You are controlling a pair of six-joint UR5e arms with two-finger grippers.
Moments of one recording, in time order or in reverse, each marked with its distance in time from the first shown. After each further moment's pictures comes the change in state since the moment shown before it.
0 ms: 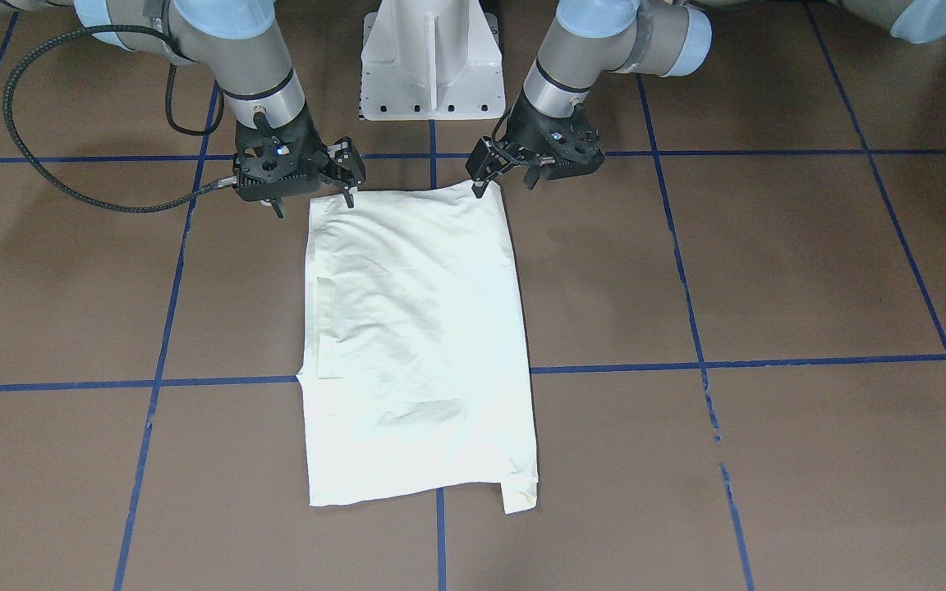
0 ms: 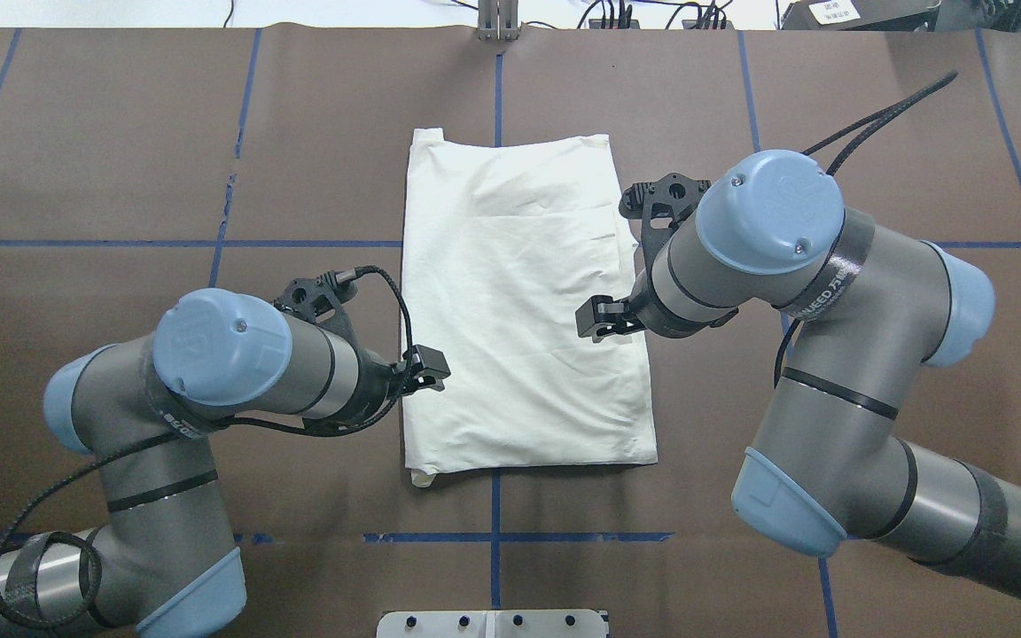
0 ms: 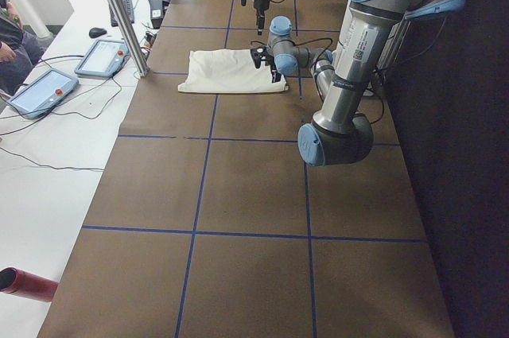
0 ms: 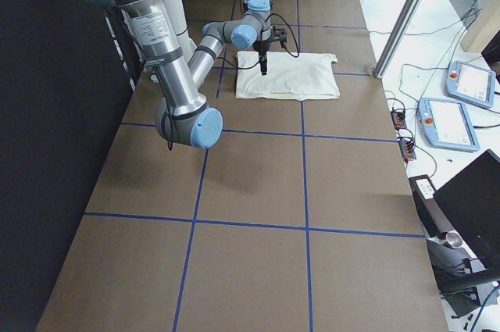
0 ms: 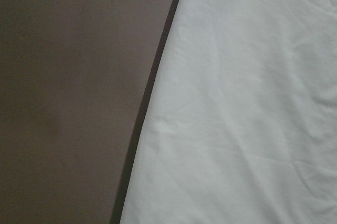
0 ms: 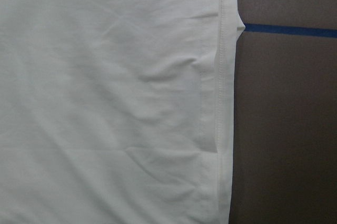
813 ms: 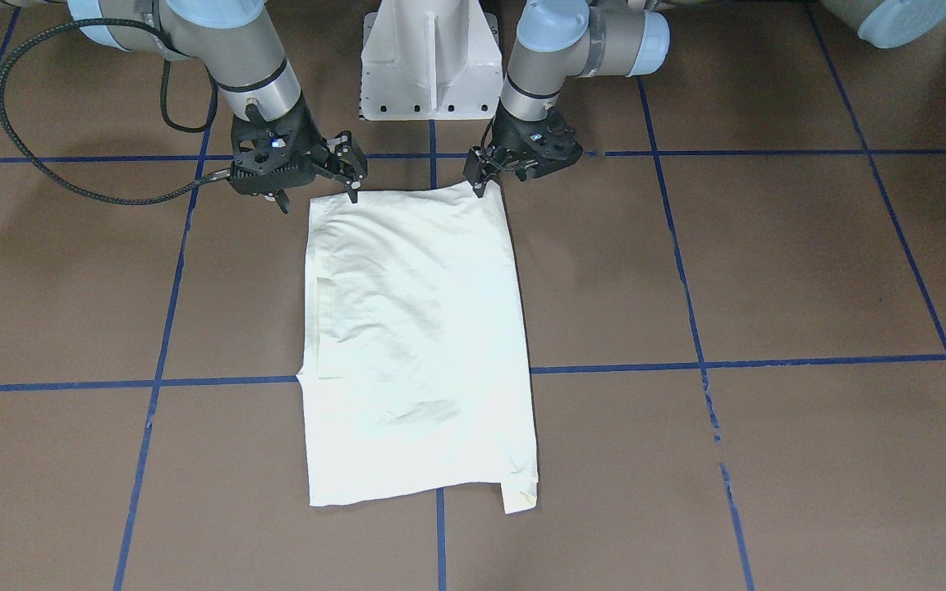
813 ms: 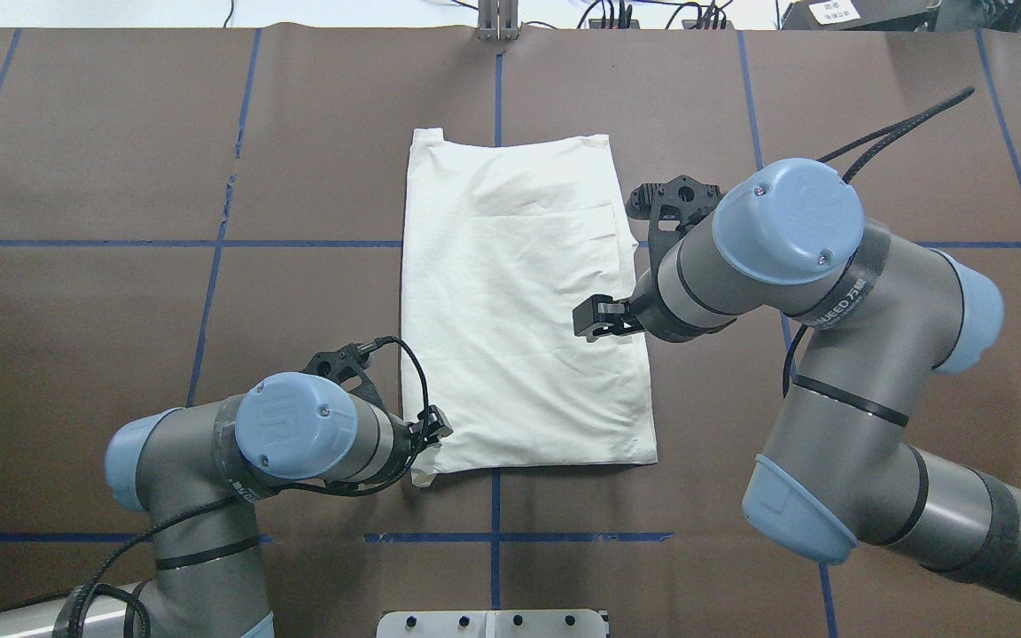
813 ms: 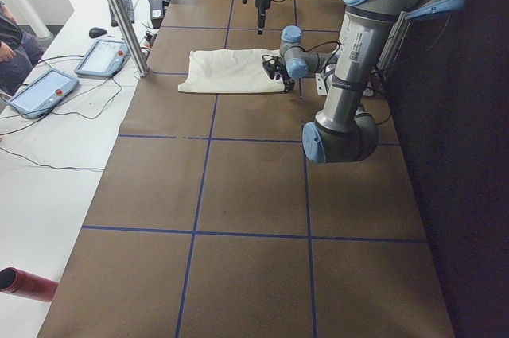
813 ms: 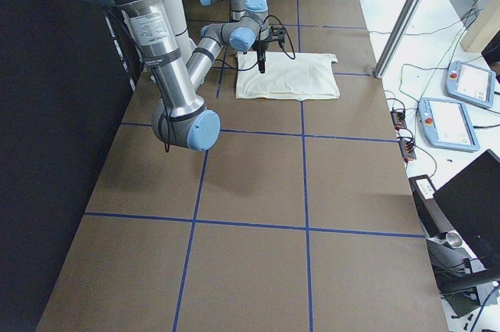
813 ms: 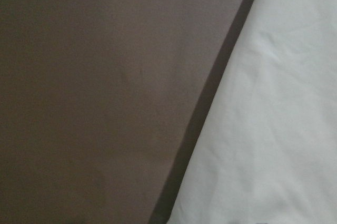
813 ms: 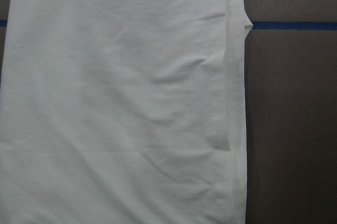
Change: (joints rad) left arm 0.096 -0.030 0.073 0.085 0.070 -0.121; right arm -0.003 -0.021 0.005 0.075 0.003 0.054
